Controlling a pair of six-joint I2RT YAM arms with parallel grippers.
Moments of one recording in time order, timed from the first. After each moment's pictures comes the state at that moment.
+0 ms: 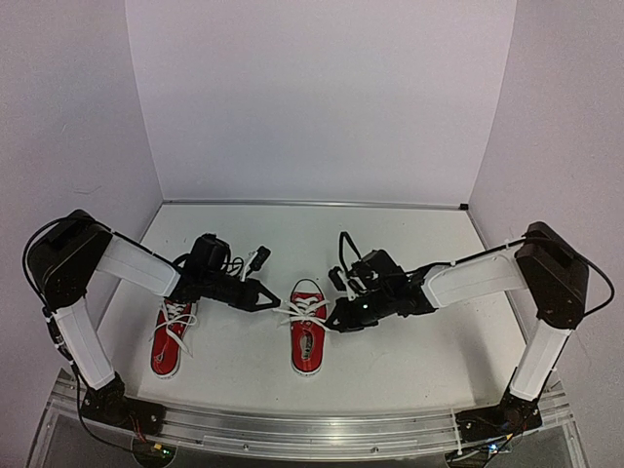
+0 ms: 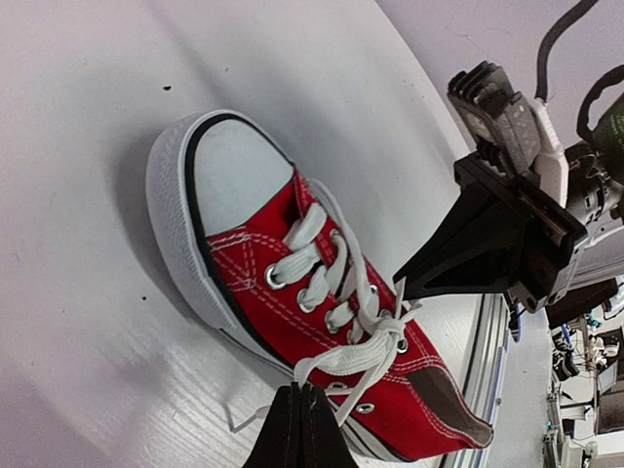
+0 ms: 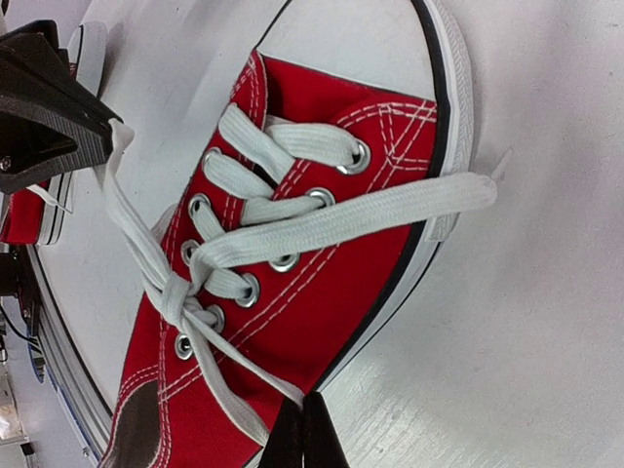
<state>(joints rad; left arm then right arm) -0.62 1.77 0.77 0.35 0.70 -0.39 0.86 1.81 0.96 -0.02 -0.29 0.54</state>
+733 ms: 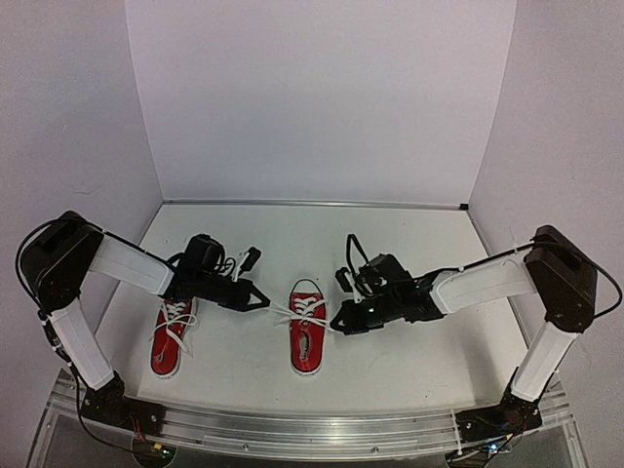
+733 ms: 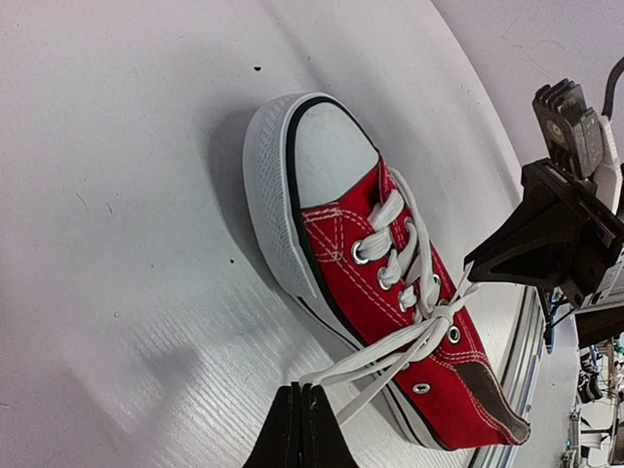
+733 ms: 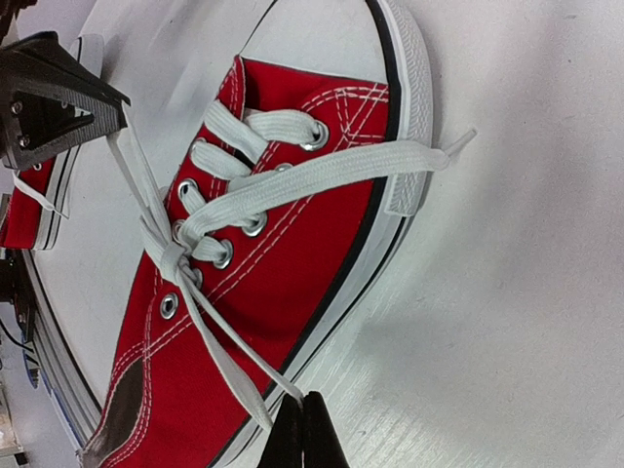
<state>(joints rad) -0.58 1.73 0.75 0.23 0.59 -0.35 0.86 1.76 0.88 0.03 -0.24 0.56</state>
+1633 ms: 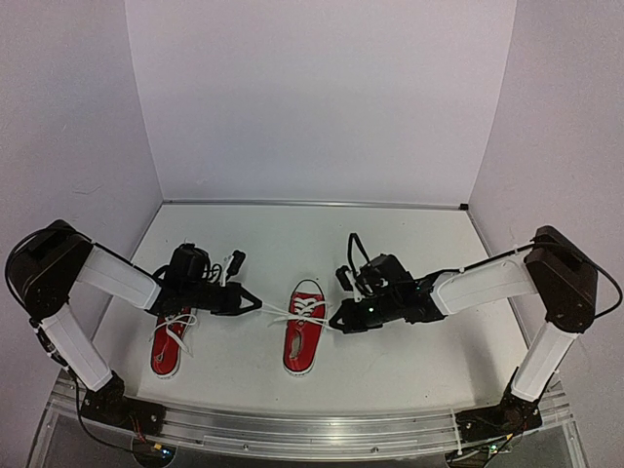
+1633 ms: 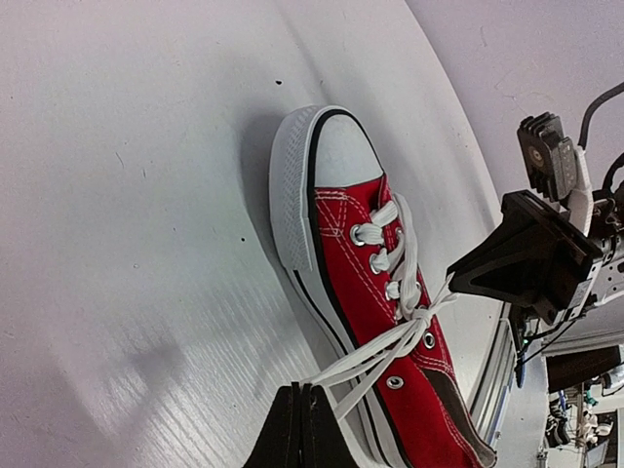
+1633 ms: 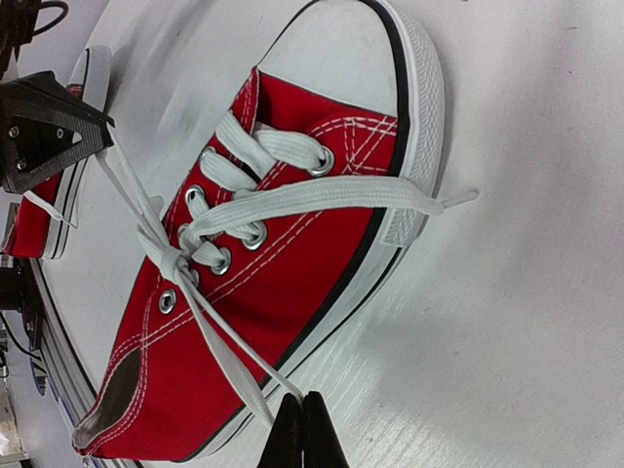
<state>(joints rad) -0.56 1.65 0.59 0.43 0.57 -0.52 0.86 1.75 0.87 0.07 -0.23 0.58</state>
